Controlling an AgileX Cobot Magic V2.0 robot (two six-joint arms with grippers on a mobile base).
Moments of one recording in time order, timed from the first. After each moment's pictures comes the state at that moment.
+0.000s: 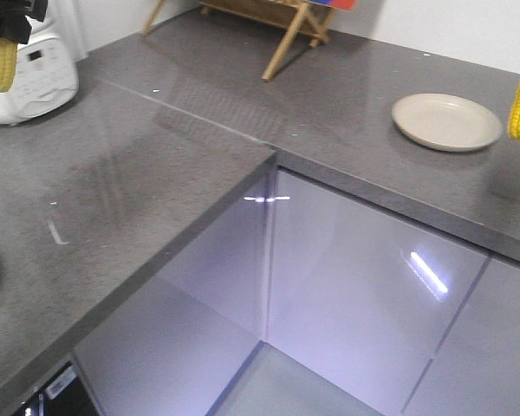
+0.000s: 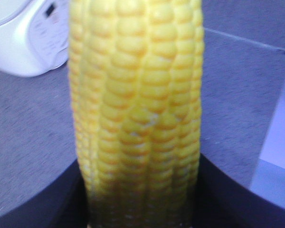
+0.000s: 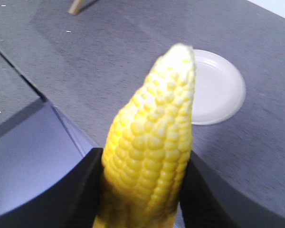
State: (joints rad) left arm -0.13 1.70 -2.10 0.09 1.27 0.04; right arm -0.21 1.61 -1.88 0.30 1.07 -0.35
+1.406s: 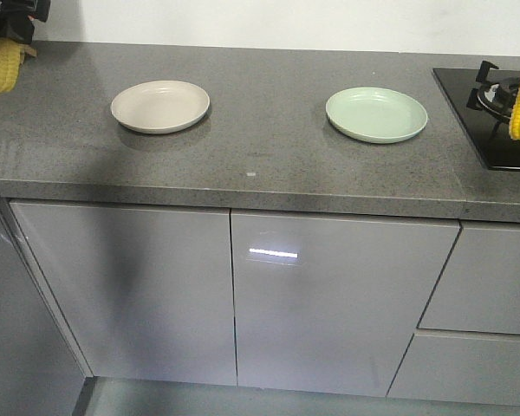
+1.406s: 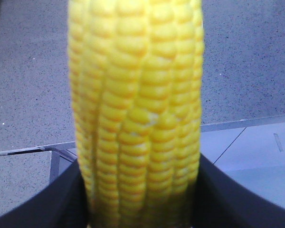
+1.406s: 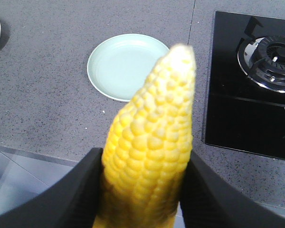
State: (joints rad) left arm -0.13 1.70 -2.10 0.08 1.27 0.04; right arm -0.21 1.61 -1.88 0.30 1.07 -0.35
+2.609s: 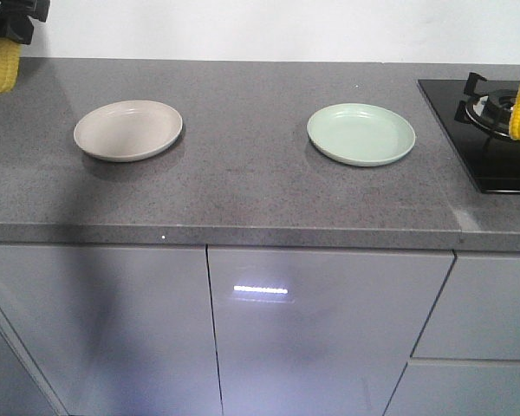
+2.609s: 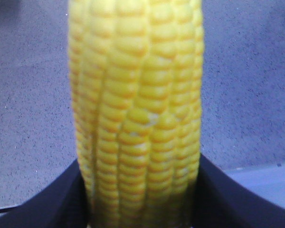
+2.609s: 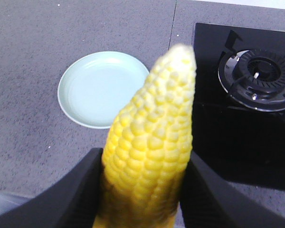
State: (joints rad) left arm -0.13 1.70 -2.10 0.08 1.27 0.04; right arm -0.21 1.61 -1.88 0.30 1.07 -0.35
